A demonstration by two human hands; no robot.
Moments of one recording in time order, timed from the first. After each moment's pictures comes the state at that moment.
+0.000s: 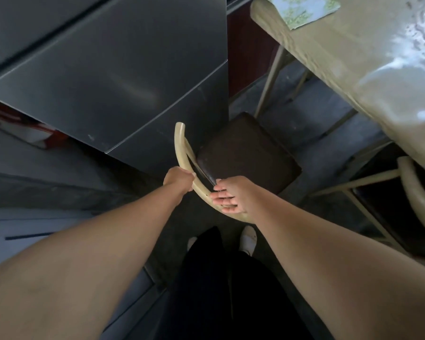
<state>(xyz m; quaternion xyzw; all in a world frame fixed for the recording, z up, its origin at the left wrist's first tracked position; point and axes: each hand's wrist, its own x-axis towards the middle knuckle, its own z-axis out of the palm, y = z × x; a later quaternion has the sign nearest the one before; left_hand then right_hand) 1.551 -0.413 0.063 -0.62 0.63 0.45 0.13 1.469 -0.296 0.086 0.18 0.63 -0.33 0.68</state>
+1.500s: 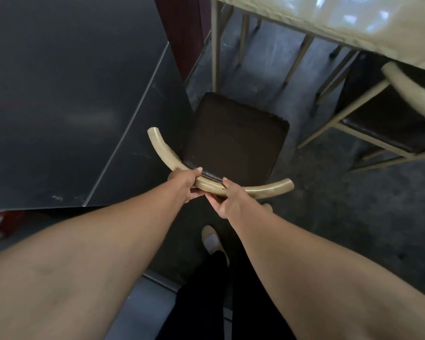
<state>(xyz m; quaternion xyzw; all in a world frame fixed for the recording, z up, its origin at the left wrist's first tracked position) 1.527 -0.473 -0.011 -0.59 0.52 0.56 0.26 1.534 -0.362 0.004 0.66 0.24 -0.65 0.30</state>
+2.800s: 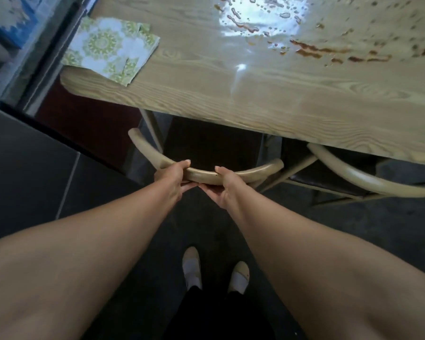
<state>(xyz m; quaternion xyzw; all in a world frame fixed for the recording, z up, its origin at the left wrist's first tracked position) 1.223 -0.366 -0.020 -0.51 0.54 0.64 0.19 1.241 -0.249 0.003 0.58 0.31 -0.72 0.22</state>
